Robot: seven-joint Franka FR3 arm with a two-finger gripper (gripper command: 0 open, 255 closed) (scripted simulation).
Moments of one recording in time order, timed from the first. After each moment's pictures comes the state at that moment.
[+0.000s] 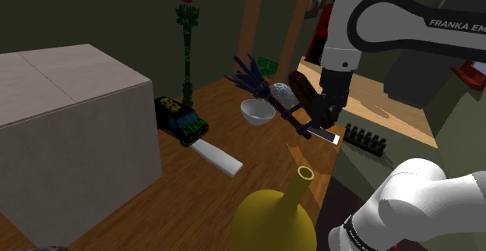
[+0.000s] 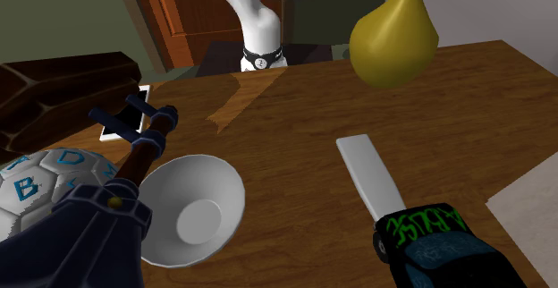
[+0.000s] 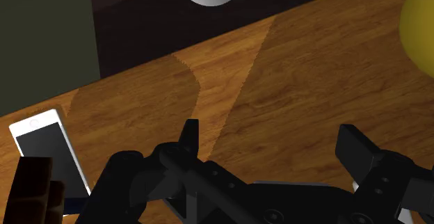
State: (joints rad) arm -0.01 -0.76 0.05 -2.43 0.08 1.44 0.13
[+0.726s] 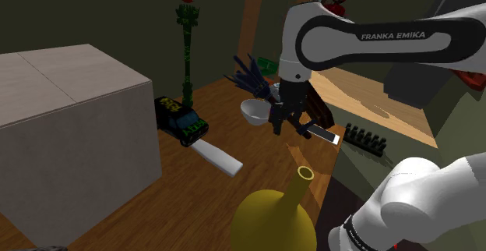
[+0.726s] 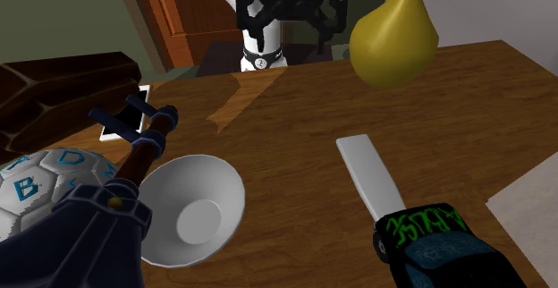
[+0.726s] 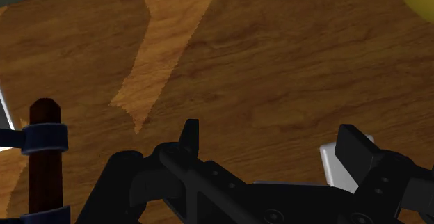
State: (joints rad) arm 0.04 -0.49 0.15 -2.38 0.12 1.68 0.16
